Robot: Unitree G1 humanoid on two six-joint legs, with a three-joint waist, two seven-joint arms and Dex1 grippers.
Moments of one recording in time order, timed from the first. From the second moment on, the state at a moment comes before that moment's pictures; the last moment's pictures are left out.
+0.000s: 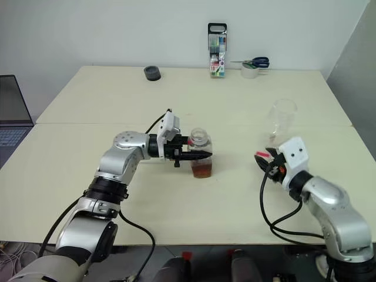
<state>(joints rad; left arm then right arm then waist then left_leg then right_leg) -0.80 0.38 -0.10 0.42 -0.27 0.23 -1.28 -0.08 -0.50 -0.14 -0.52 0.35 0.74 0.36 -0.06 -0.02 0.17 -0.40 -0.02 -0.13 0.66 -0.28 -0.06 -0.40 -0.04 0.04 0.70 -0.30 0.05</state>
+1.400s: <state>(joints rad) -0.74 0.48 0.22 0.77 -0.21 0.09 -0.51 -0.50 -0.29 0.26 -0.35 0.27 0.69 0.50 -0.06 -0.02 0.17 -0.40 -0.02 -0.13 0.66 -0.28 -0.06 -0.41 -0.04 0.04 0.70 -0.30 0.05</state>
